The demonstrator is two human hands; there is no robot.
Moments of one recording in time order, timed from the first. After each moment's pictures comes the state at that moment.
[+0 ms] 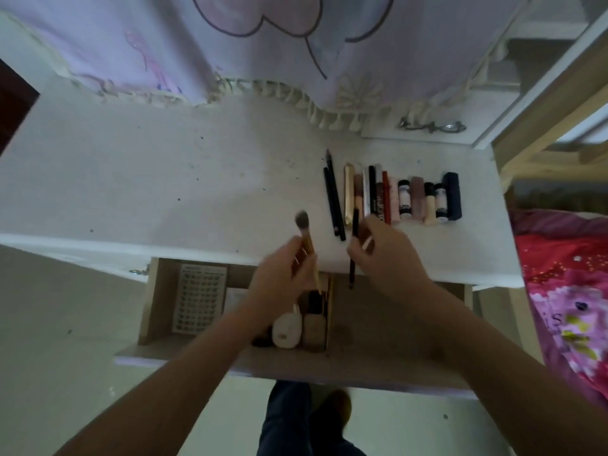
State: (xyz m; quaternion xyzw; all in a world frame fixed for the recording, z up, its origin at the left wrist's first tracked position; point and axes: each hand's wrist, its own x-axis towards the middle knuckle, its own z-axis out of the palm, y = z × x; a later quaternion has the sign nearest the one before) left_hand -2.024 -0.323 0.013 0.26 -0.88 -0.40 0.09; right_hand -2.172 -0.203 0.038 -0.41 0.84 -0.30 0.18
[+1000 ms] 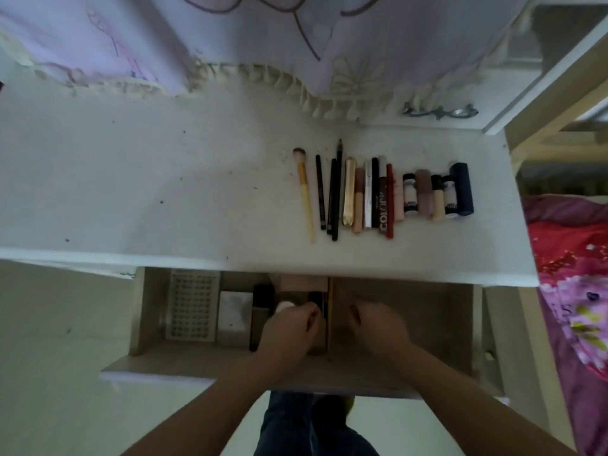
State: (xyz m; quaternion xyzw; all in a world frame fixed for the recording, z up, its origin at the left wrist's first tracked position) left_hand -2.001 -0.278 -0.061 0.26 -0.90 -0.32 -0.15; right_hand -2.128 -0.155 -0.067 -0.39 0.86 -0.02 0.33
